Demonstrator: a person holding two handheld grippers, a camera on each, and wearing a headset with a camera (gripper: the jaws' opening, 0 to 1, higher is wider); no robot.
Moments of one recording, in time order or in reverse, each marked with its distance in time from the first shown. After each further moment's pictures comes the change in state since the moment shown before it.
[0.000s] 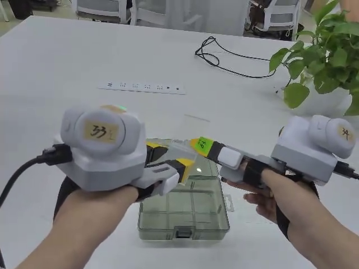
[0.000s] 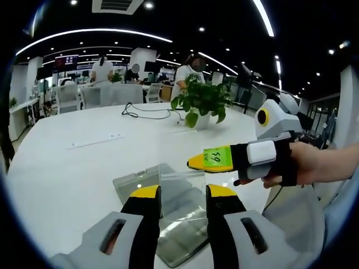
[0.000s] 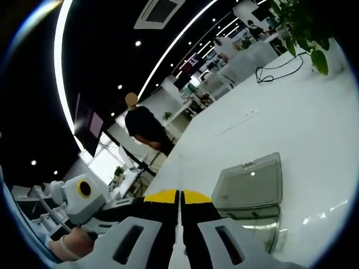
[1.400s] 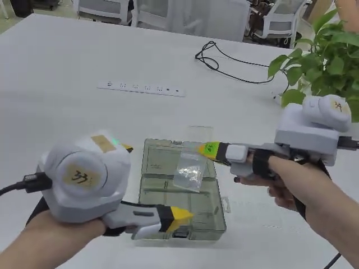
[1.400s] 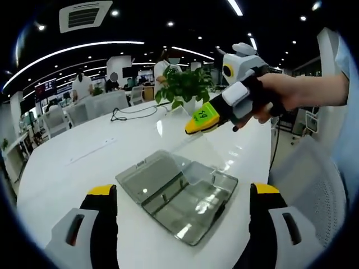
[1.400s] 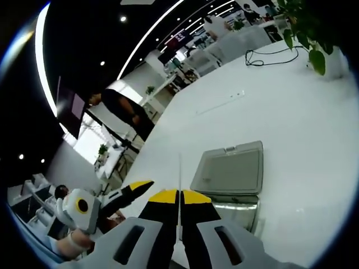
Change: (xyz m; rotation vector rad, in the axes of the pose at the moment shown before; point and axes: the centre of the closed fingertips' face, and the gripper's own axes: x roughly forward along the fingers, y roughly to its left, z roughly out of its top) left arm -0.020 0.004 -0.049 0.252 0.046 -0.087; right arm -0.010 -0.014 -0.008 -0.004 0.236 -0.144
